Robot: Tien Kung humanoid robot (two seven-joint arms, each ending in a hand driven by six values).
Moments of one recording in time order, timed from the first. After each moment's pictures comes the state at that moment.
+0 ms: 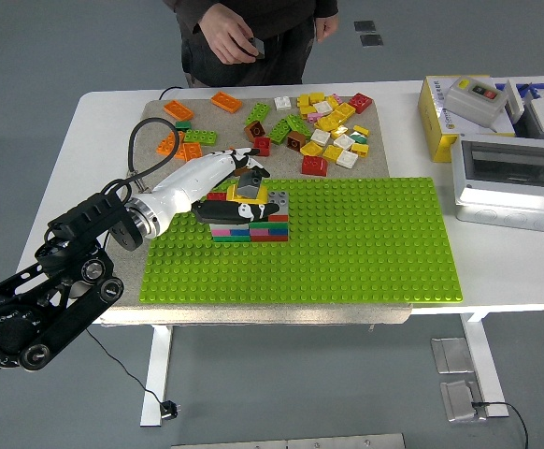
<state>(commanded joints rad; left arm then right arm) -0.62 0.29 -0.76 -1.35 1.76 -0.04 0.06 0.15 -0.18 0.55 0.18 0.06 -0.16 0.03</state>
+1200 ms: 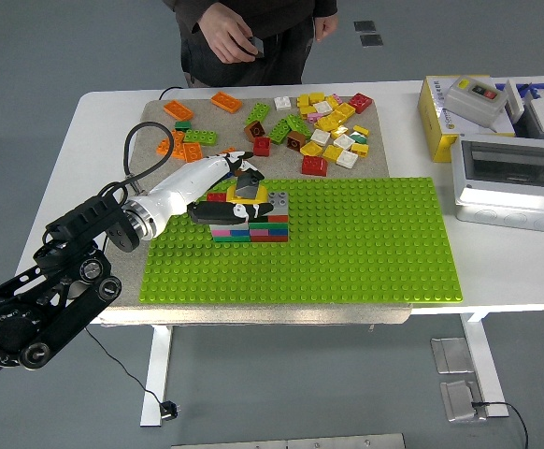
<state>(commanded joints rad) -0.62 0.29 -0.78 -1.32 1.74 -0.05 0.05 0.16 -0.18 0.45 0.18 0.12 -0.16 0.05</state>
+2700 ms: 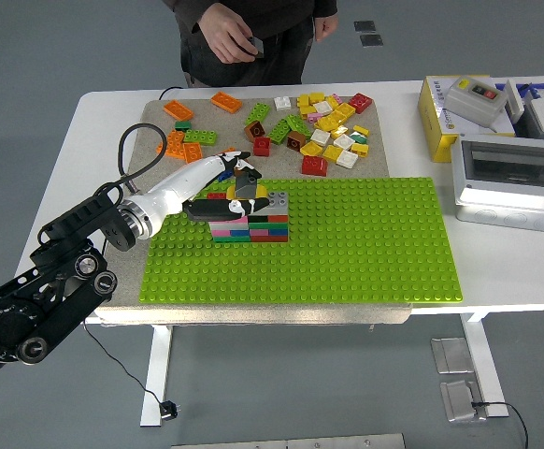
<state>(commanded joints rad) -0.61 0.28 -0.80 -1.29 1.67 -0.07 0.02 0.17 -0.18 0.54 0.18 -0.08 -0.19 0.07</state>
